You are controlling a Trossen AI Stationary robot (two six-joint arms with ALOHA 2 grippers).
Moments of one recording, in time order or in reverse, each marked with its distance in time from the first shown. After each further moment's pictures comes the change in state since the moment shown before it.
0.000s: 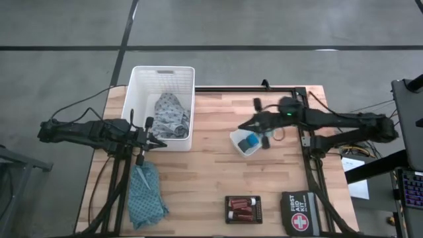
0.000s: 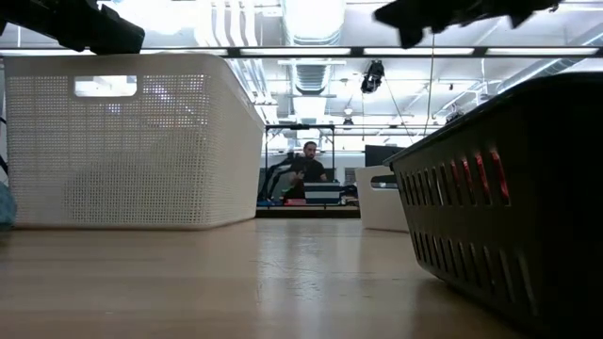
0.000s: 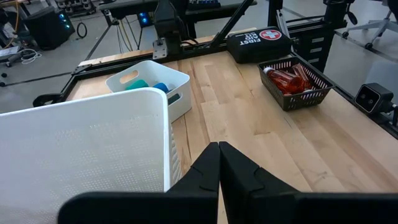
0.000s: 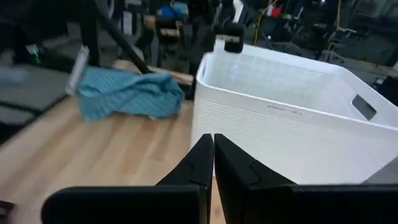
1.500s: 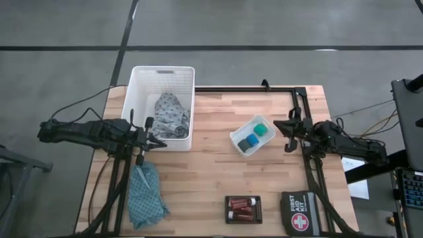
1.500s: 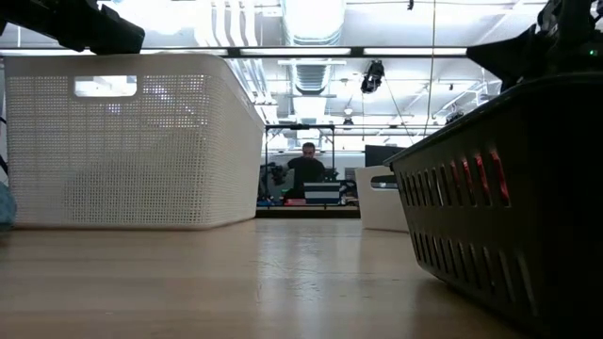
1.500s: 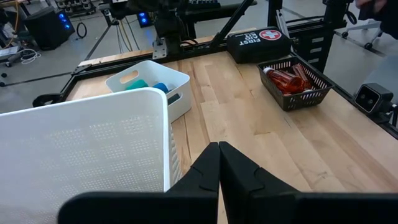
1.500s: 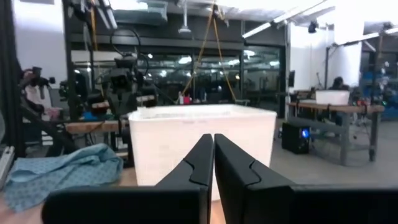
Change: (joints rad) left arm 0.000 0.000 0.000 0.000 0.000 0.000; right arm 0.011 -1.016 -0.725 0.183 0.362 0.212
